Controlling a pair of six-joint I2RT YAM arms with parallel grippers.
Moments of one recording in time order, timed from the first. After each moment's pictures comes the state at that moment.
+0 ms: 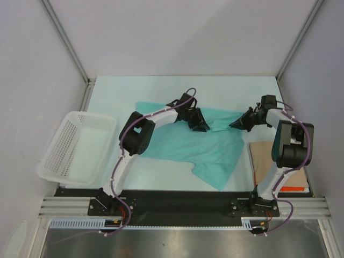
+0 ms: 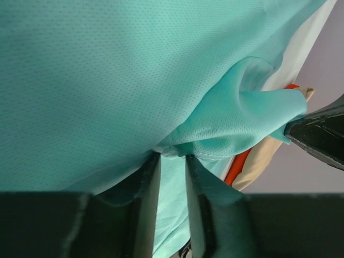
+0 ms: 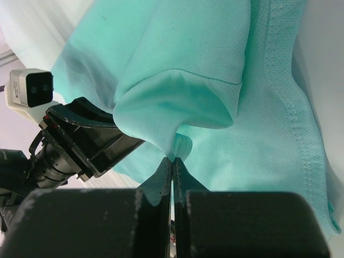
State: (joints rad) left arm -0.65 2.44 1.85 -0.30 0.53 -0.98; right arm -0.17 1.82 1.16 -0.46 -0.64 0.71
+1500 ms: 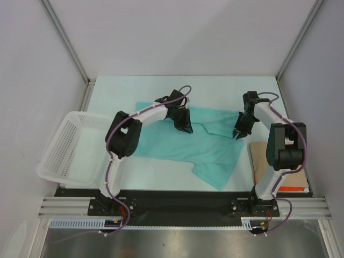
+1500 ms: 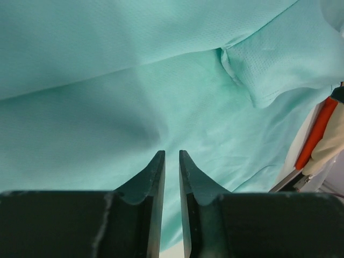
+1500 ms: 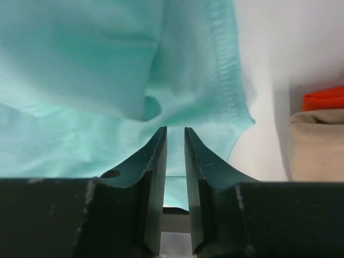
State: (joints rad) left arm -0.60 2.23 1.71 -0.54 0.41 -0.60; right arm 0.01 1.81 1.28 -0.85 -0.12 0.48
